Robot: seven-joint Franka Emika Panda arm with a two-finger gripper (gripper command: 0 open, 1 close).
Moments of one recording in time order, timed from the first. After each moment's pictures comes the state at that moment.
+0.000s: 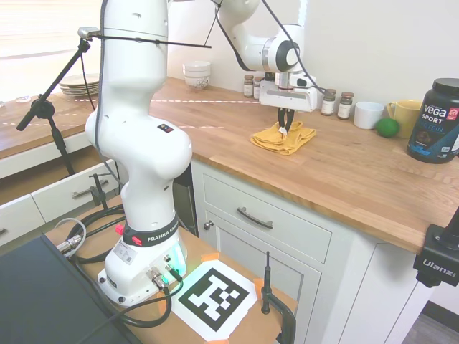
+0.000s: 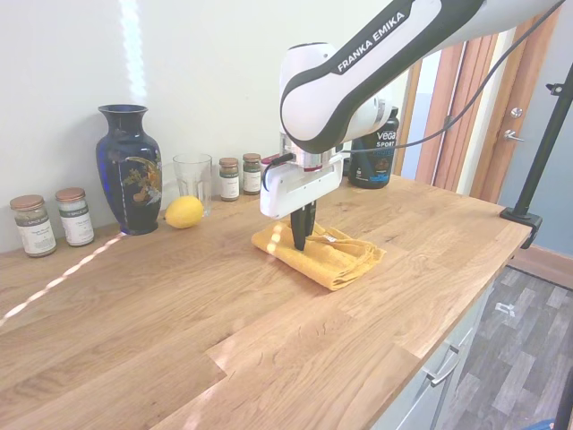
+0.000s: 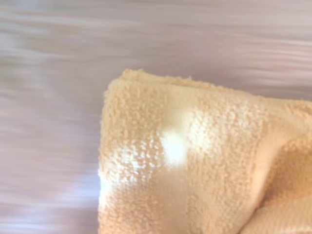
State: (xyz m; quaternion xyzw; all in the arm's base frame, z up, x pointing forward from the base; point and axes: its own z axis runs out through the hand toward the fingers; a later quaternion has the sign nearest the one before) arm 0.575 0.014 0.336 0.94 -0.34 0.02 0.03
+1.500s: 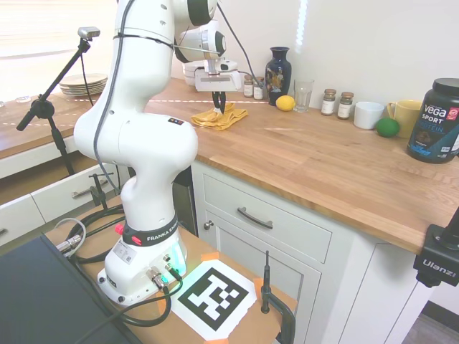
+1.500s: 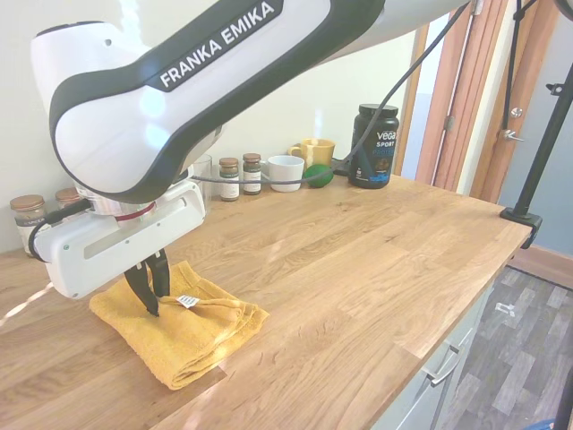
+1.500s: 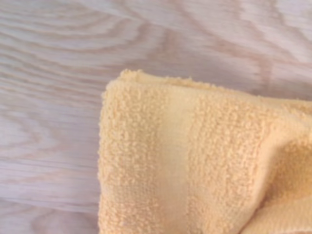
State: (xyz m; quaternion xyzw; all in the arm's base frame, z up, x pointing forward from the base) arm 0.592 0.300 0.339 0.95 -0.31 0.03 0.06
